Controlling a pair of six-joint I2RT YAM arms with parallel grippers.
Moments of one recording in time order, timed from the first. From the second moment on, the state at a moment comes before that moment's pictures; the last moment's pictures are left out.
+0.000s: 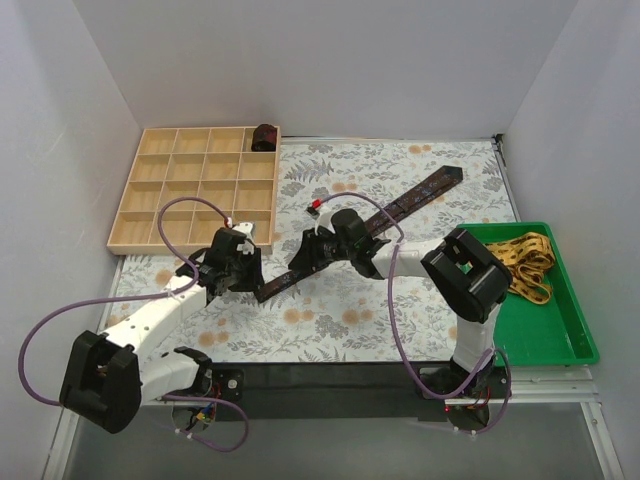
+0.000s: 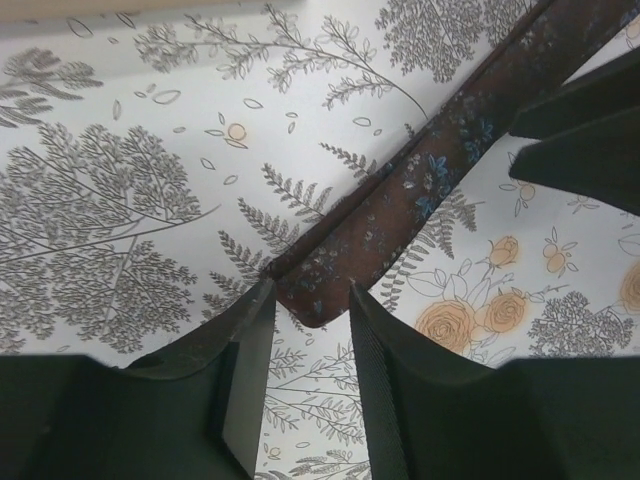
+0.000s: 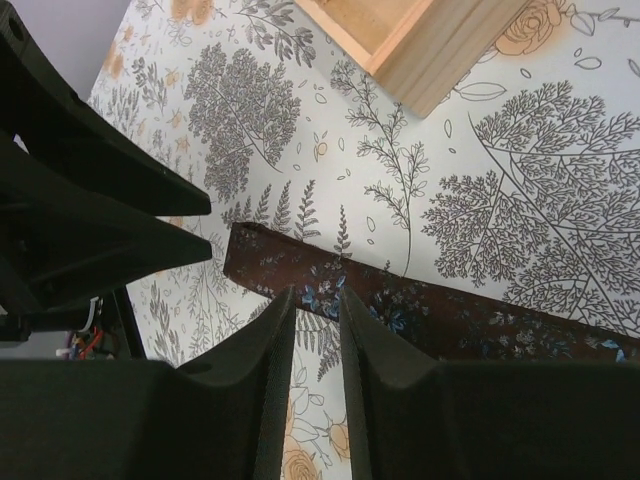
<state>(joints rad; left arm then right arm) -0.43 1.12 0.63 -0.42 0.01 -0.35 0.79 1.86 0.96 0.45 -0.50 0.53</state>
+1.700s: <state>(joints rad) -0.42 1.03 0.40 -0.31 0.03 -0.77 0.77 2.00 0.87 0.67 -0.51 0.62</state>
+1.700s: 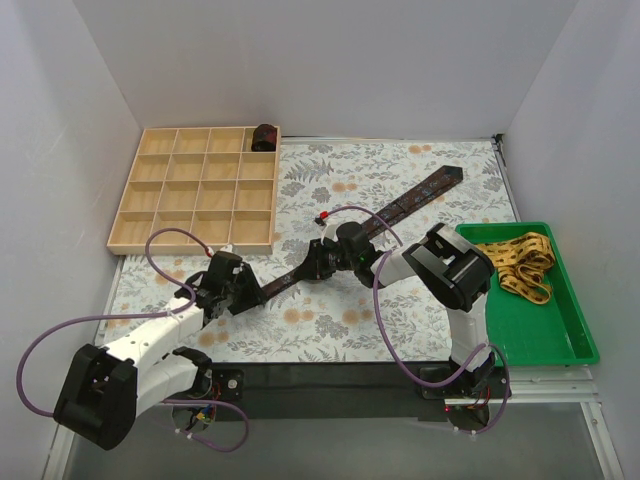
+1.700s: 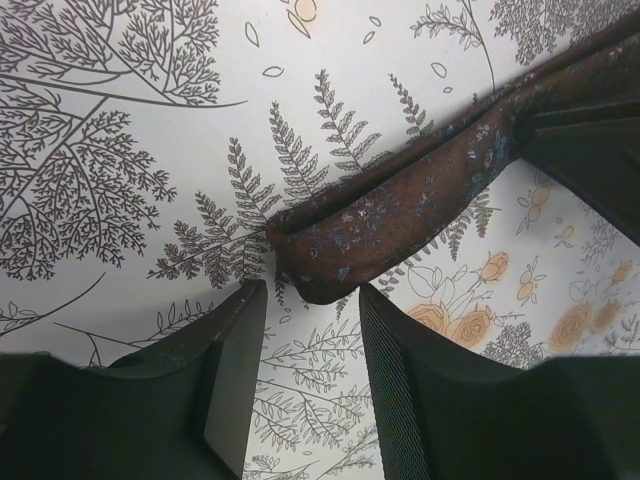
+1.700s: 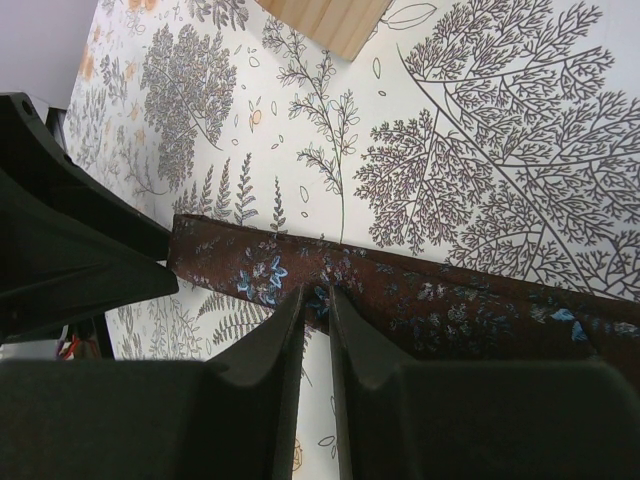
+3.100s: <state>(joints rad) -0.42 1.13 0.42 -0.22 -0.07 -0.88 0.77 2.00 0.86 0.70 -0.51 0.61</state>
